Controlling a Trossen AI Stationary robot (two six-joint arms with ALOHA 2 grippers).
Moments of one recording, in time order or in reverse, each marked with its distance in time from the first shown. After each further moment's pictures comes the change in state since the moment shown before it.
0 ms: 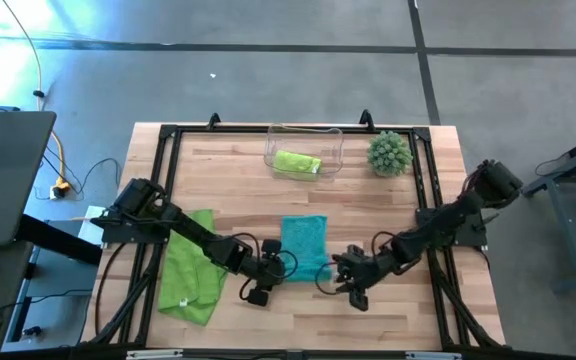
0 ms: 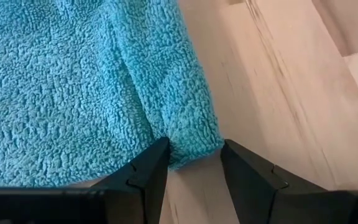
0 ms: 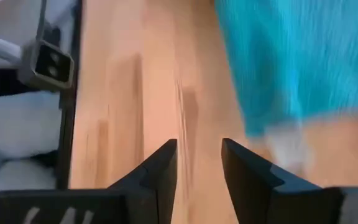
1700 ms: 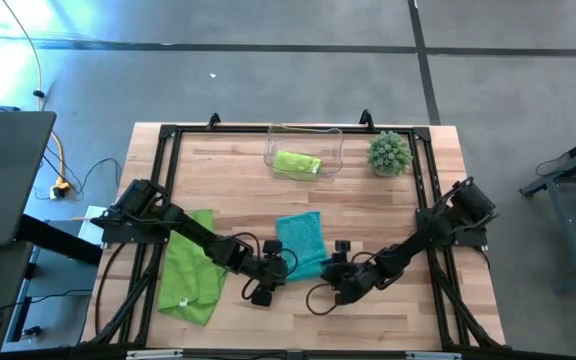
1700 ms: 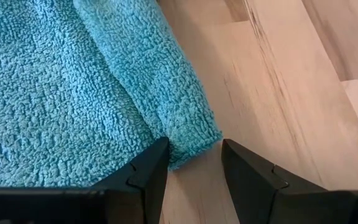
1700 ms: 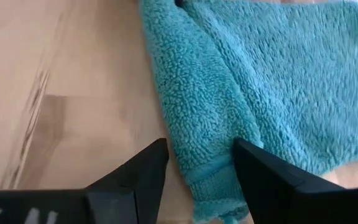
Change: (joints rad) left arm 0.000 0.004 -0.002 0.049 0.010 -0.068; right arm 0.013 0.330 0.040 0.083 0.383 -0.300
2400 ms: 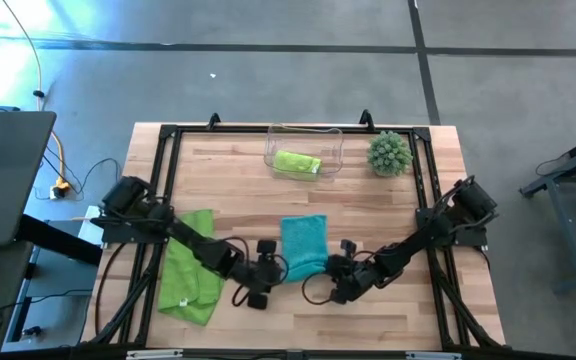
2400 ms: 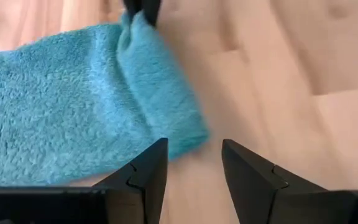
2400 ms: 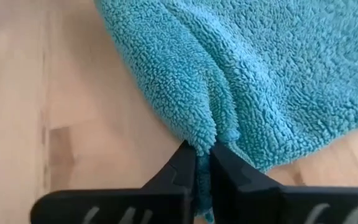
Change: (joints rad) left arm -0.074 -0.120 -0.003 -0.058 -0.184 0.015; right arm 0.001 -0.007 -0.001 -0.060 -0.070 0.350
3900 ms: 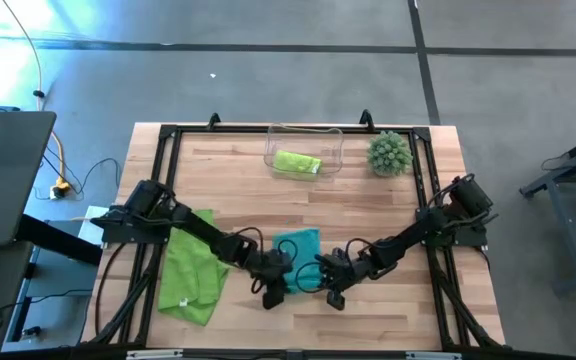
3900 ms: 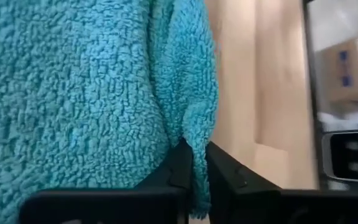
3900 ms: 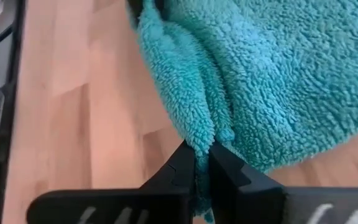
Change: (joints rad) left arm 0.119 0.161 0.005 0.224 0.492 -0.547; right arm -0.079 0.000 -0.004 0.166 -0.354 0.031
